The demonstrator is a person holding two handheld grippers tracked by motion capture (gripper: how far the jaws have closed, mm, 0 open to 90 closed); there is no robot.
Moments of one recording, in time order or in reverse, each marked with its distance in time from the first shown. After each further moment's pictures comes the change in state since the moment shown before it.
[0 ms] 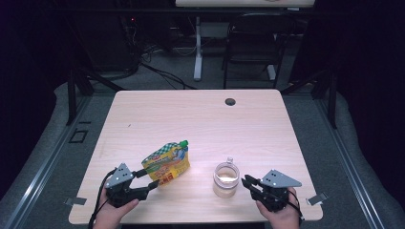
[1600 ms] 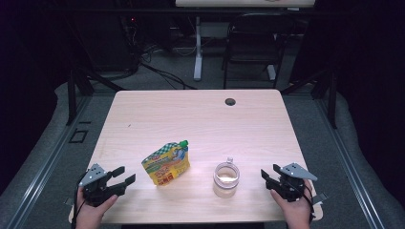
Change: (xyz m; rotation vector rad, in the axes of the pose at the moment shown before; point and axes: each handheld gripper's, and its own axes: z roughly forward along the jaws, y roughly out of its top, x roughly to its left) left arm 0.047 -0.030 -0.034 -0.014 0.160 -0.141; right arm -0.065 -0.033 0.006 0.011 -0.262 0.164
